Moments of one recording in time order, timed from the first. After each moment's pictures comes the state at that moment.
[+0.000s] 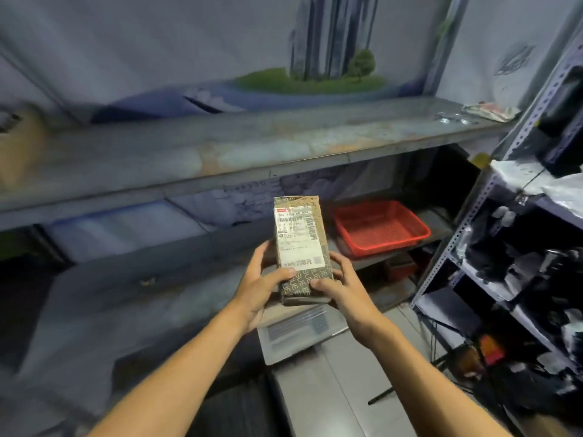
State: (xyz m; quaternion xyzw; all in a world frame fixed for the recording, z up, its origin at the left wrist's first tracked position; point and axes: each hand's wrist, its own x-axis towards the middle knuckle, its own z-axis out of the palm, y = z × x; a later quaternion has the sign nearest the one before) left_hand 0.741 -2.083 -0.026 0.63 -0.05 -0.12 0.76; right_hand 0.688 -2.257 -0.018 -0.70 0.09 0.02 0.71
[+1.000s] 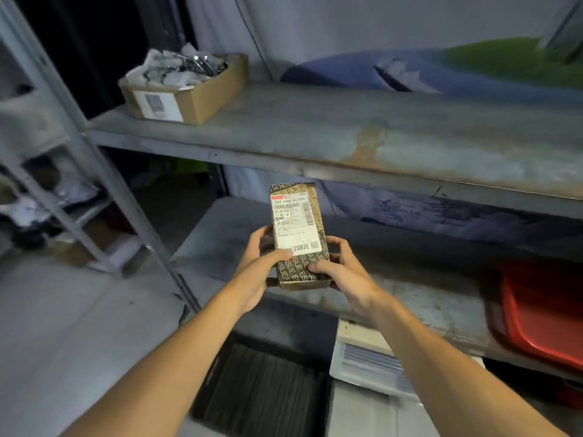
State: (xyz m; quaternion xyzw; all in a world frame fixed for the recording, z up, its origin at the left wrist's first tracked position) left_hand 0.789 -1.947 -0.060 0.57 0.21 0.11 0.78; right_hand 0.866 -2.121 -0.048 -0.71 -0.13 0.32 0.62
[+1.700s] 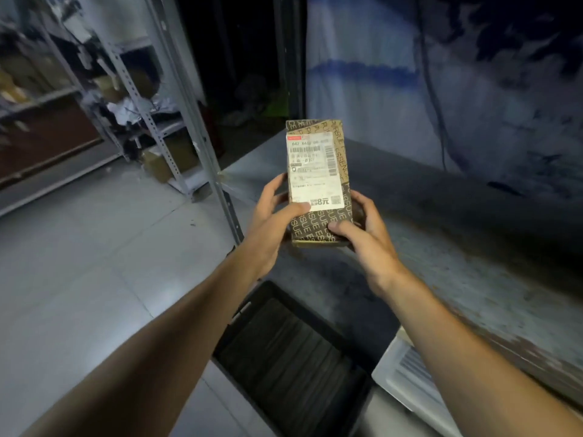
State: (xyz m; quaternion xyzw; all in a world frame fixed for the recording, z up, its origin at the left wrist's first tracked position) left_hand 0.800 -1.915 -0.274 0.58 0.29 0.30 0.70; right_hand 0.912 -2.045 -0.283 -0.64 -0.28 0.31 0.65
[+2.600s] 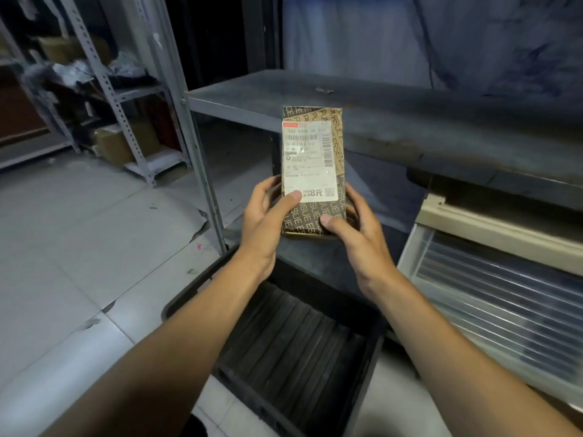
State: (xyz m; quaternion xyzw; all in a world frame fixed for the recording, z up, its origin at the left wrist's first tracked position) left_hand 0.727 -1.983 -0.557 0.56 0.19 0.39 0.71; right_hand 0.816 -2.113 -0.559 -0.62 -0.32 0.20 0.68
